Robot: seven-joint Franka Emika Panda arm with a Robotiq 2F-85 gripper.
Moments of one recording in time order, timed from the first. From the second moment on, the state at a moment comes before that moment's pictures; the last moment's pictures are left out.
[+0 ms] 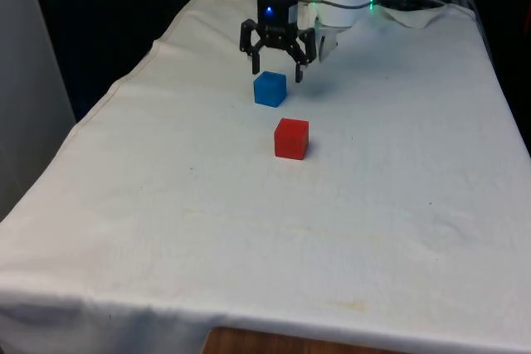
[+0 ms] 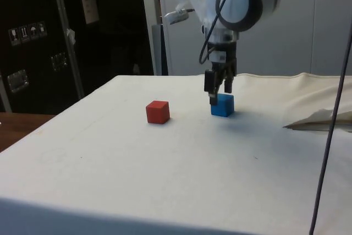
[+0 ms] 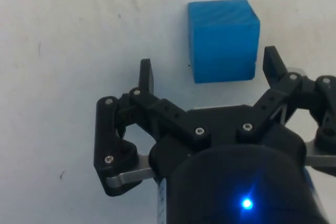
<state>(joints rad) 0.09 0.14 -0.31 -2.69 0.08 2.90 -0.06</state>
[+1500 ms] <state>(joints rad) 0.08 0.26 -0.34 -2.69 0.08 3.09 -0.08</state>
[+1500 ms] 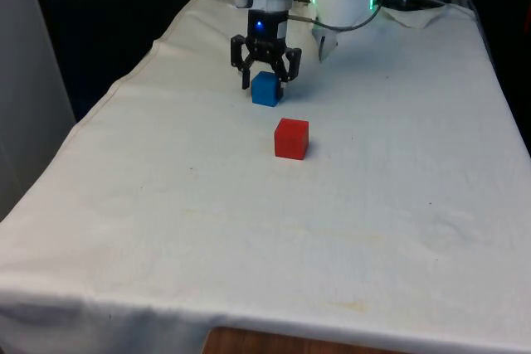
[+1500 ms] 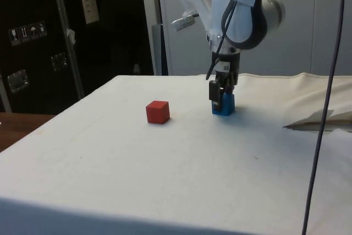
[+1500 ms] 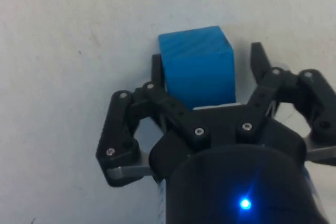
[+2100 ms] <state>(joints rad) 0.08 0.25 -0.34 -2.67 0.08 3.08 -0.08</state>
